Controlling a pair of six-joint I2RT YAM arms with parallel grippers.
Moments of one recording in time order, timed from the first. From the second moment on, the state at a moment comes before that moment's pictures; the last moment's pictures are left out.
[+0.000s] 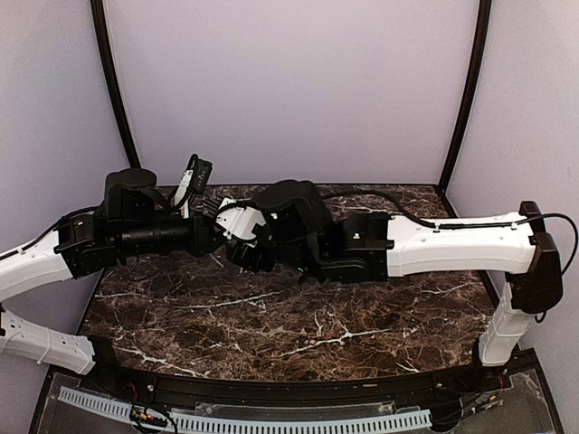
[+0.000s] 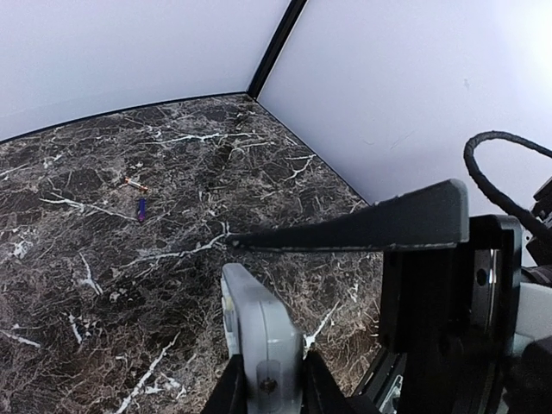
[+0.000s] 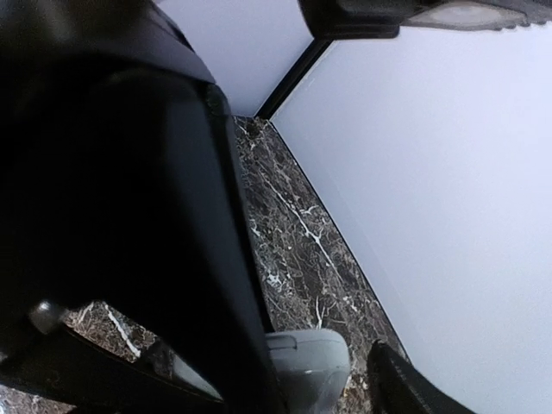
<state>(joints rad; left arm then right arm) -0.91 1.03 0.96 -0.27 0.06 -0.45 1.32 1.77 1.56 -0.17 0.51 -0.45</state>
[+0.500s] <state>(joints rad) -0.91 0.89 0.94 -0.16 0.09 -0.39 1.24 1.41 1.13 0.11 0.26 -0.52</state>
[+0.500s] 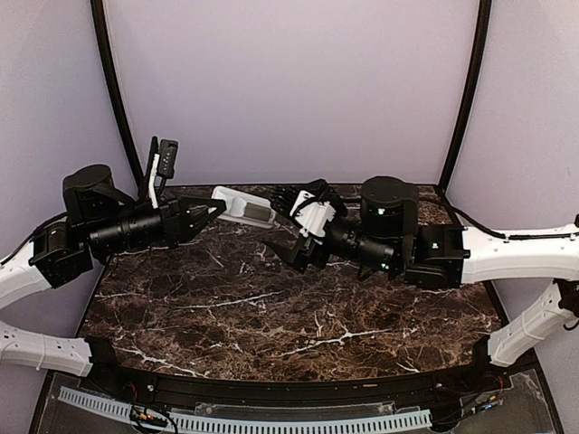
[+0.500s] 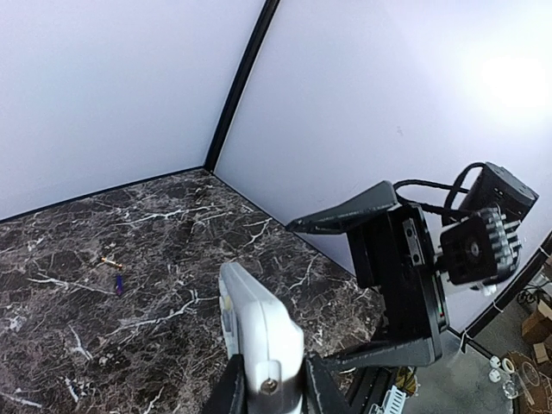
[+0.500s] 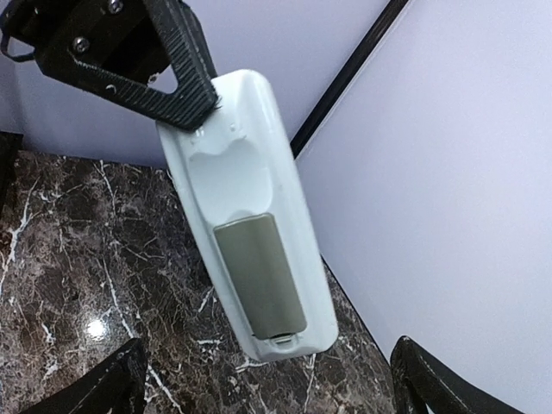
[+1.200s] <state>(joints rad) -0.91 0.88 0.91 -0.05 0.23 -0.40 1.21 1.48 1.16 0.20 0.18 -0.71</state>
